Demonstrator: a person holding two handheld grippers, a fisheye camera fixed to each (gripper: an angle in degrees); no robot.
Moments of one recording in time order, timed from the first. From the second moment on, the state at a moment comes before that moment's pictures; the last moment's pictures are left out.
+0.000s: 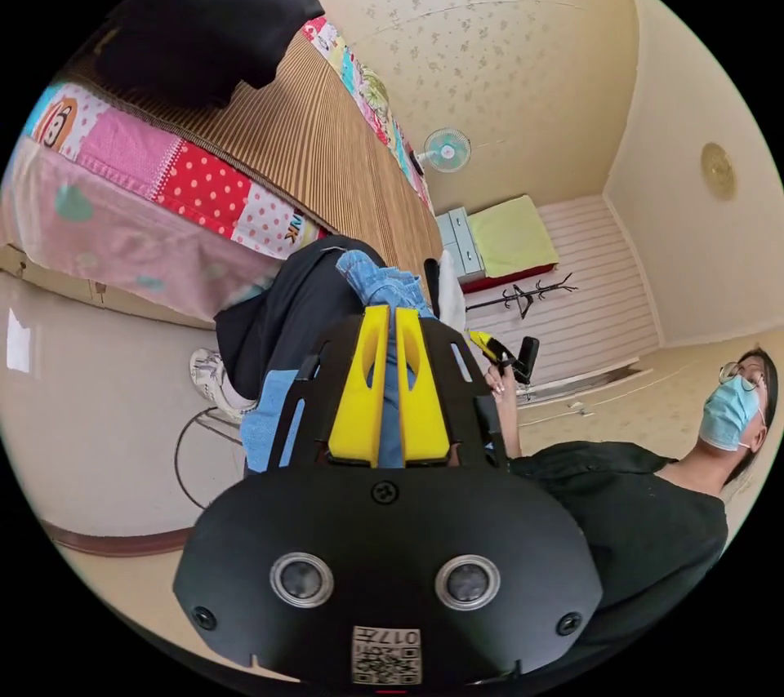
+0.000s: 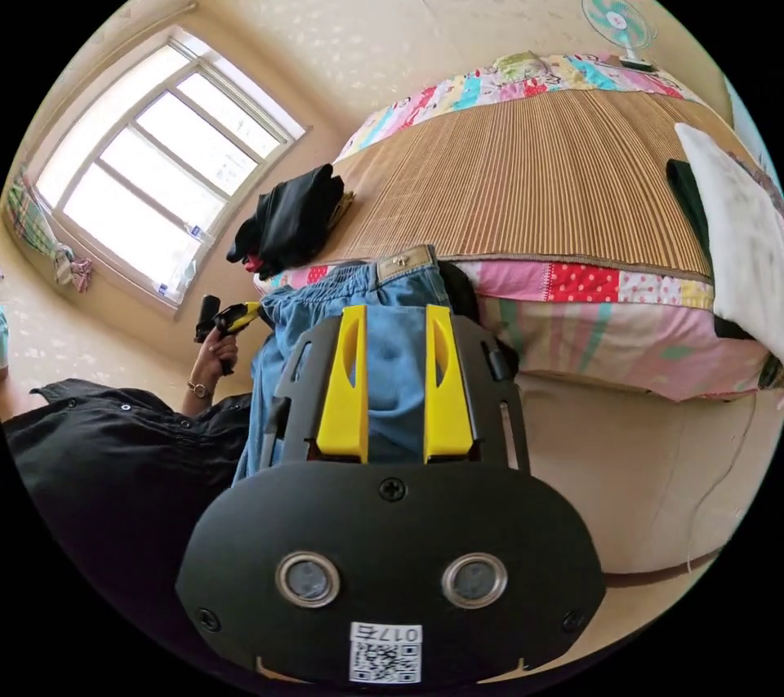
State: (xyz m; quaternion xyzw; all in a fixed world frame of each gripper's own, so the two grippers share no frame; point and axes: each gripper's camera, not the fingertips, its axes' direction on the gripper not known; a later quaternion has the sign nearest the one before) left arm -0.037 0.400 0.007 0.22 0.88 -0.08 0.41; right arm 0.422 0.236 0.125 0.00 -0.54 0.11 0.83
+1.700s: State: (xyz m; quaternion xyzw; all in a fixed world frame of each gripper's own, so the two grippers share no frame) left arm -0.348 0.181 -0.287 0.43 0.76 -0.13 0.47; right arm 0.589 -0.117 -0.052 0.18 -0.31 0.17 0.92
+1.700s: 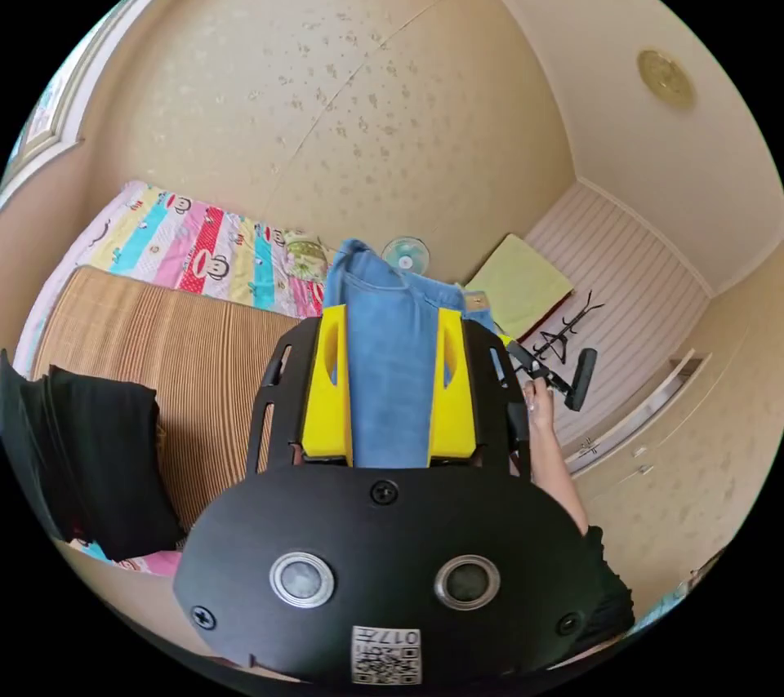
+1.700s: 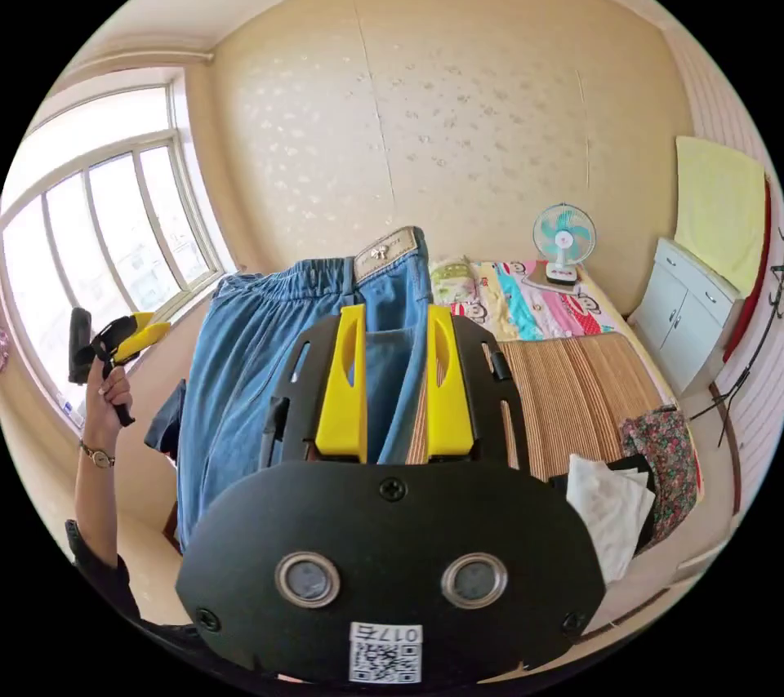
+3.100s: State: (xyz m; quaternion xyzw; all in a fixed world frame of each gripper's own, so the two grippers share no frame) left arm 0.109 0.505 -0.194 0.39 0.70 0.30 0.51; right arm 0.339 0.205 0.206 -0.15 -0.65 0.00 0.74
